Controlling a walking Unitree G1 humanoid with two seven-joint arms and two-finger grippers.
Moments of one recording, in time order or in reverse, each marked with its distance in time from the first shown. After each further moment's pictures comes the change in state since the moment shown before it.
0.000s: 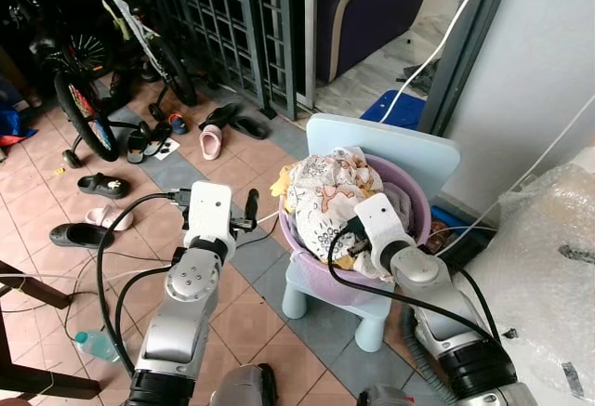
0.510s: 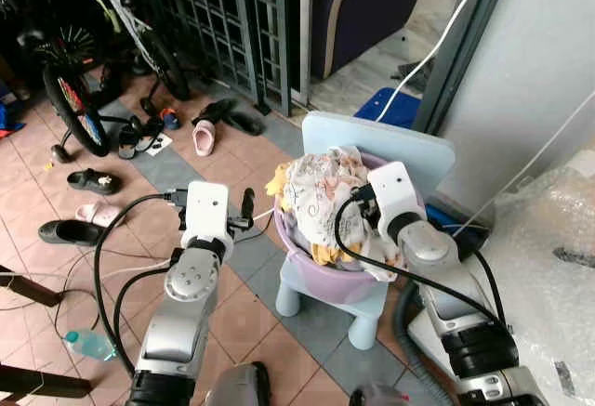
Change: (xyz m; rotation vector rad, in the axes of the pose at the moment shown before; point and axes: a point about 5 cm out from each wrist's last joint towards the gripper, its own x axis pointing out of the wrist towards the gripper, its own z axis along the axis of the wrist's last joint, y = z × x) left arm 0.000 0.003 0.000 -0.010 -0.005 0.043; right arm 0.000 -0.012 0.028 0.040 -0.161 -0.024
